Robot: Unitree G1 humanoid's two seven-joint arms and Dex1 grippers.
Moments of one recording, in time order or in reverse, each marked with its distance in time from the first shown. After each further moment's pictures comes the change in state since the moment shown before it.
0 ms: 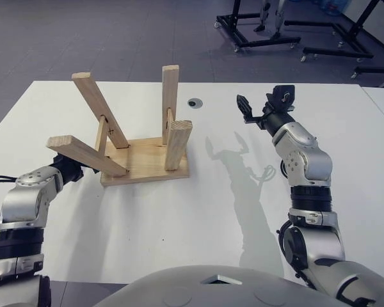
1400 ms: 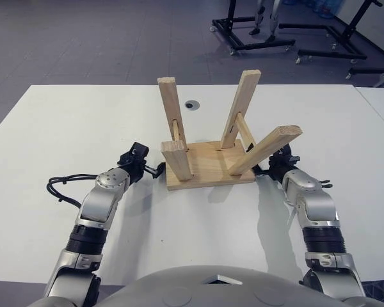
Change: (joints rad) left arm -0.014 -0.329 -0.310 -0.092 0.235 -0.081 0.087; right arm 0.343 -0.078 0.087 -0.066 -0.170 0.112 0.032
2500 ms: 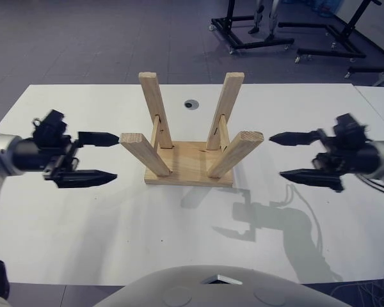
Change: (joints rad) left arm -0.070 0.586 0.315 -0.072 -0.709 0.073 -1.100; right arm -0.045 -0.507 -0.141 -0.185 0.622 0.052 1.176
